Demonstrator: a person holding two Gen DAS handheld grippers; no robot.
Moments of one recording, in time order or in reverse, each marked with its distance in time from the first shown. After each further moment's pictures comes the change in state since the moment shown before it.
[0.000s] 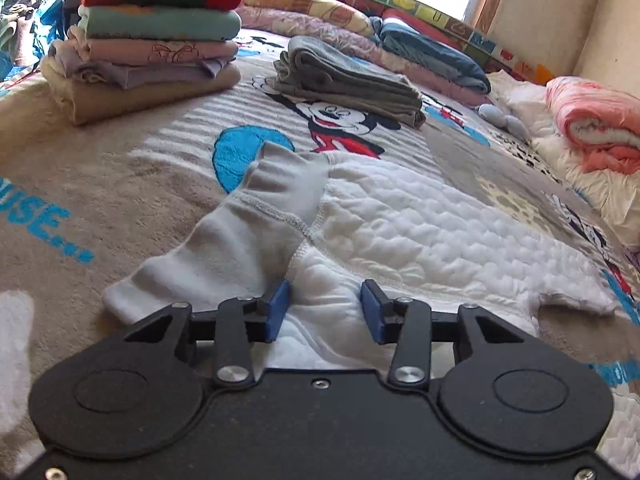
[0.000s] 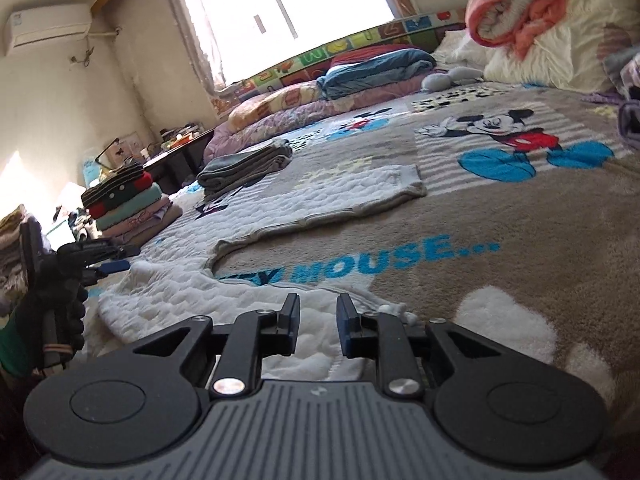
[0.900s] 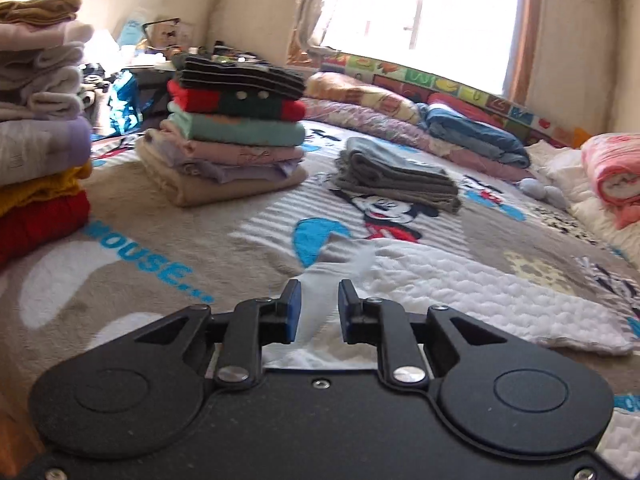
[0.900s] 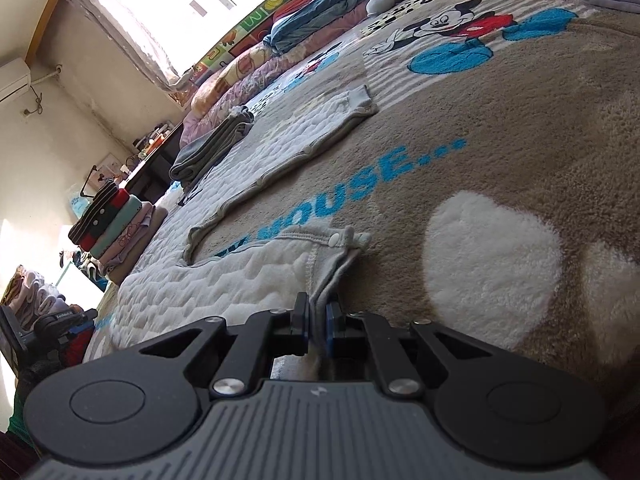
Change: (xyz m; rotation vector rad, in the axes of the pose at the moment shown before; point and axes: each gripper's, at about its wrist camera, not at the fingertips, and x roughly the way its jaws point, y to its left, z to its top) left arm -0.089 -0.022 -0.026 0.039 -0.267 0.164; right arm 0.021 -0.061 -0.016 0.391 0.132 0.026
